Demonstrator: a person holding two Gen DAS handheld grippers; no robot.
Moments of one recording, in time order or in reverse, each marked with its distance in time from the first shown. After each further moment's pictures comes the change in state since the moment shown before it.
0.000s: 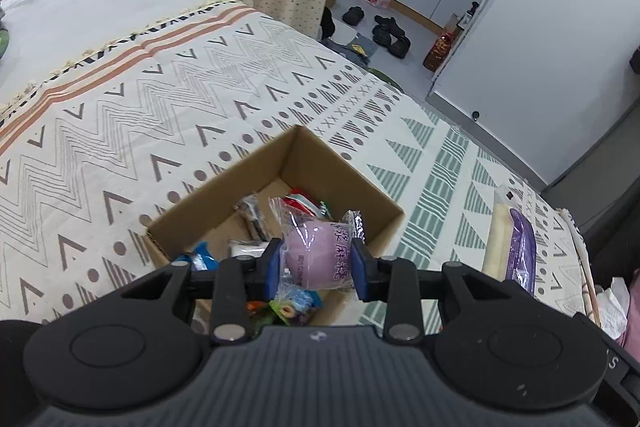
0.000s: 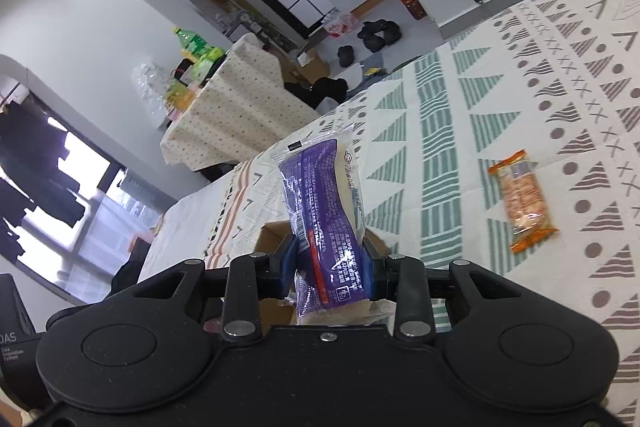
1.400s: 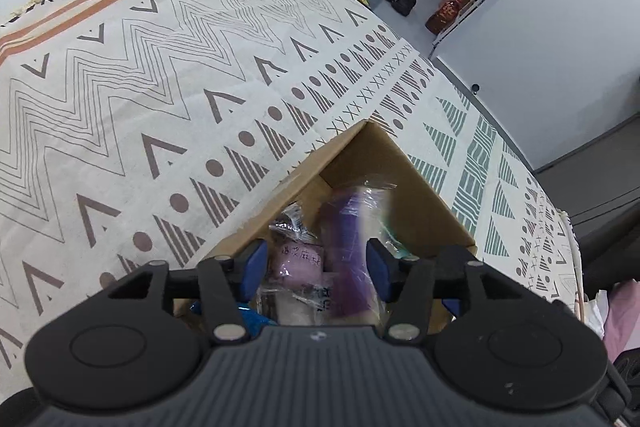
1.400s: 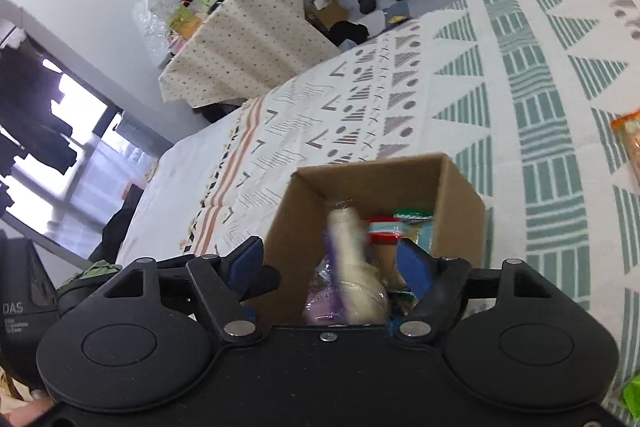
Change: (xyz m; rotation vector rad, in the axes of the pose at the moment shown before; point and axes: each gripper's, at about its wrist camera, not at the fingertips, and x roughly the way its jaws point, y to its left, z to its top) left arm 0.092 0.083 0.048 -0.083 0.197 -0.110; right arm 0.109 0.058 -0.030 -0.050 0.147 -0.017
